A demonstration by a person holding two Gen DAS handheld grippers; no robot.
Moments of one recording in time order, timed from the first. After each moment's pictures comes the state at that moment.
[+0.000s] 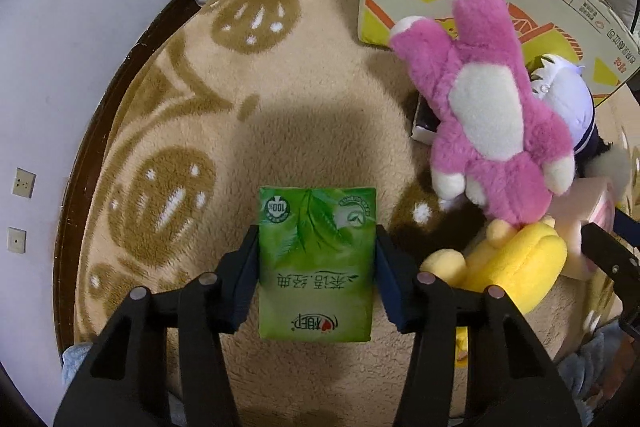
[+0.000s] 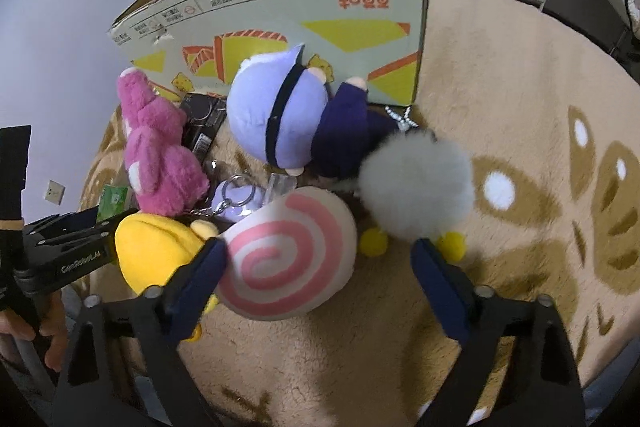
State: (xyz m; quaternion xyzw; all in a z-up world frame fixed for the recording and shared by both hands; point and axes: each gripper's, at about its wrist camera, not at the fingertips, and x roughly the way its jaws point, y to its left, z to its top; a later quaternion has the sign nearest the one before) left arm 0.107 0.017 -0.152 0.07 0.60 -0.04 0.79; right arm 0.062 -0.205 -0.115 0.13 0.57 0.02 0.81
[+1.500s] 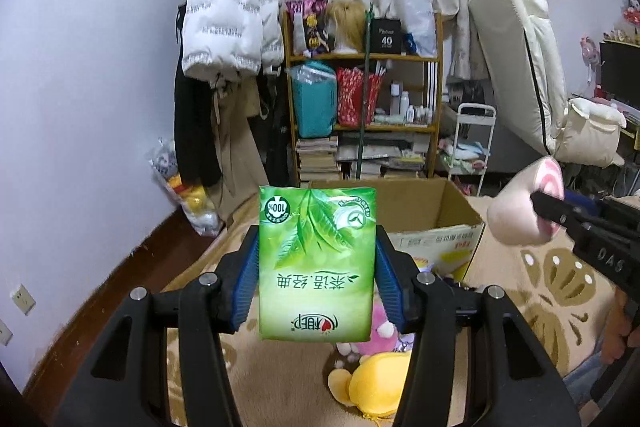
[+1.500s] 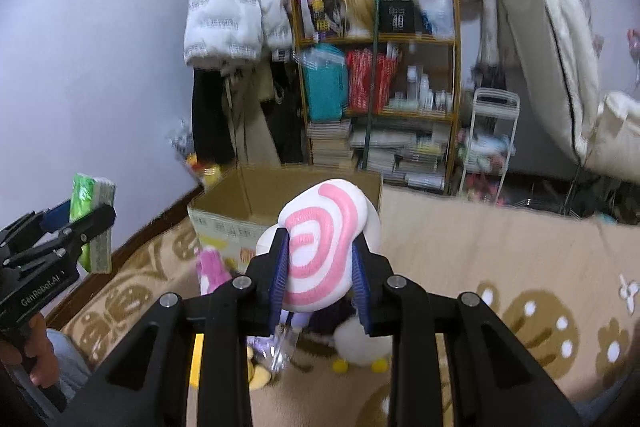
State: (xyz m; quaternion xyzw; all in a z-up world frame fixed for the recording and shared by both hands) left arm 0.002 -0.003 0.029 0.06 0.21 -0.12 0.97; right arm -0.015 -0.202 0.035 0.04 0.23 -0.02 0.97
